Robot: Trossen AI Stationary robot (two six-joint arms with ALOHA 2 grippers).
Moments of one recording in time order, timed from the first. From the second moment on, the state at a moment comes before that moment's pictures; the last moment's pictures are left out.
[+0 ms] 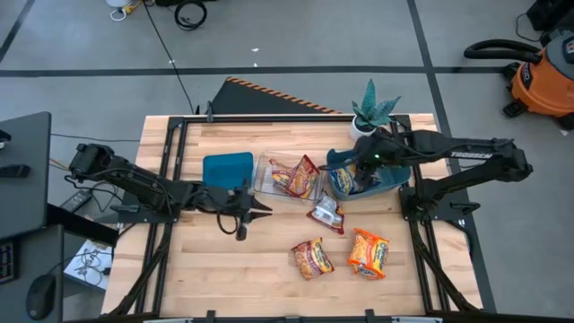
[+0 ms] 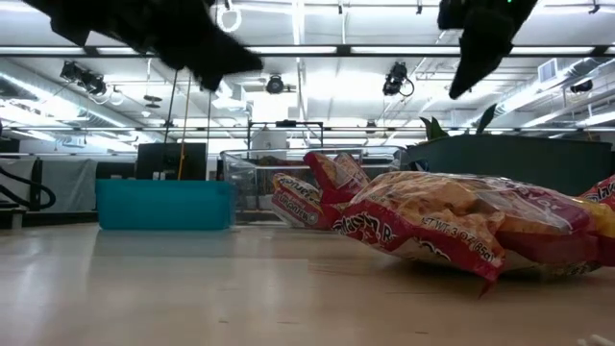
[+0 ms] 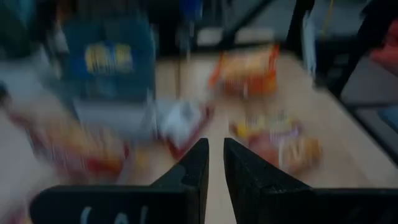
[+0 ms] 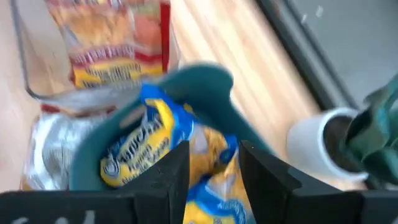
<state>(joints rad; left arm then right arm) -0.25 1.28 0.58 0.39 -0.20 -0.06 -0.10 1.05 1.03 -0.99 0.36 0.23</state>
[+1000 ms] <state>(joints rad) -0.33 1.77 1.04 -0.07 -0.12 -0.10 0.52 1.35 0.82 -0.40 0.41 0.51</state>
